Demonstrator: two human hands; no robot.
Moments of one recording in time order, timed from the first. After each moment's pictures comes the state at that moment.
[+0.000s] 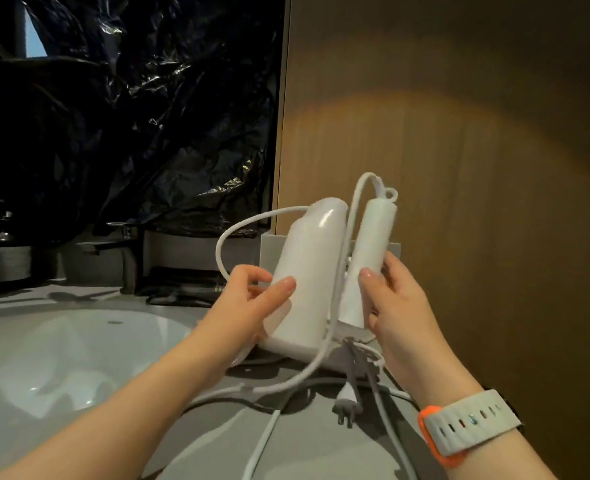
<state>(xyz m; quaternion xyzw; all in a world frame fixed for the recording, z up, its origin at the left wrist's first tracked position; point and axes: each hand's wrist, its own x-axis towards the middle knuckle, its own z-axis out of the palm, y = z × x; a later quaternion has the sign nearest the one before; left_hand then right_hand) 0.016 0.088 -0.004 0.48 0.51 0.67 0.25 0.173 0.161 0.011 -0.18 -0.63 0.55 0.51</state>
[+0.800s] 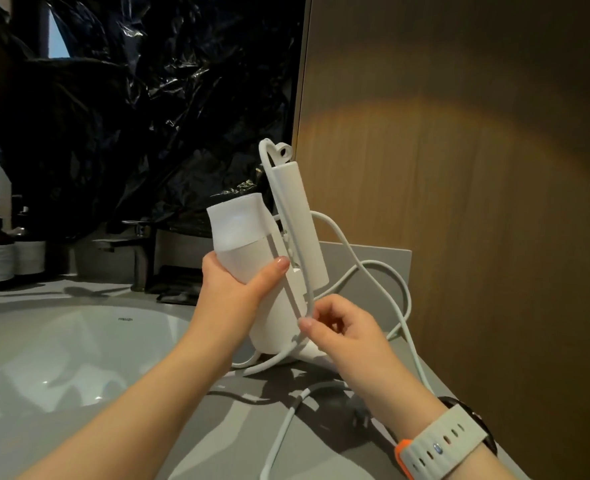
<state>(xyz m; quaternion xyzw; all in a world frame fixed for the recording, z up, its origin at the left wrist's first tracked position) 0.004 0.079 0.006 0.40 0.48 0.77 0.12 0.142 0.135 -0.010 -0.24 -0.80 0.37 0.40</state>
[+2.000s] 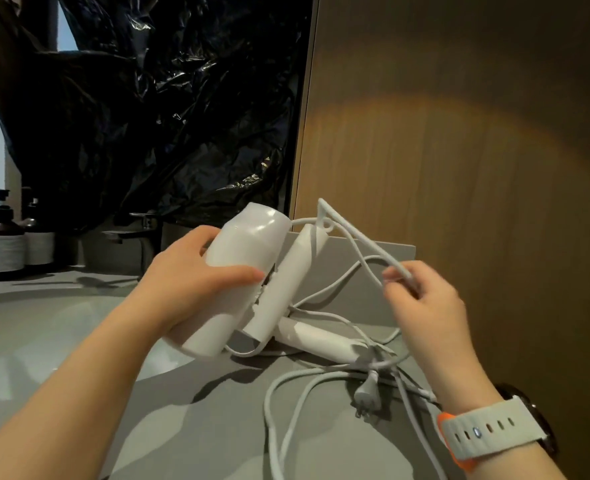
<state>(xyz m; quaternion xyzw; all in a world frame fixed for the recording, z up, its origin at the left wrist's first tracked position) -0.031 0.033 0.026 0.46 0.70 0.55 0.03 0.181 0.156 0.008 -0.28 -0.73 0.26 0.56</state>
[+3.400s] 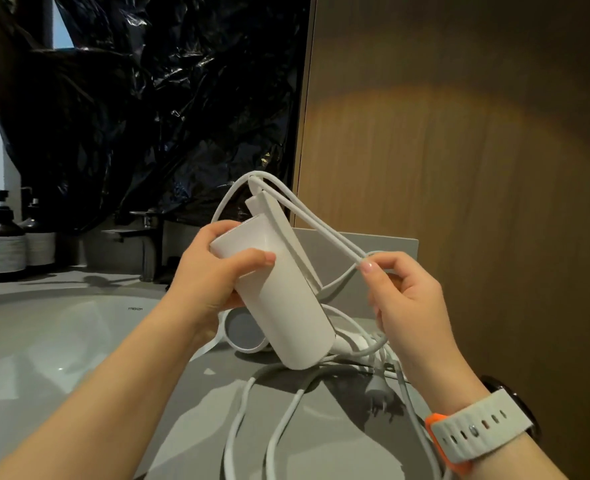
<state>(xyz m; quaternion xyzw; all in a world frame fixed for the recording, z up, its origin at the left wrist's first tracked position) -0.014 0.052 0.019 0.42 0.47 0.76 0.18 0.162 0.142 0.003 -0.18 -0.71 0.37 0.57</state>
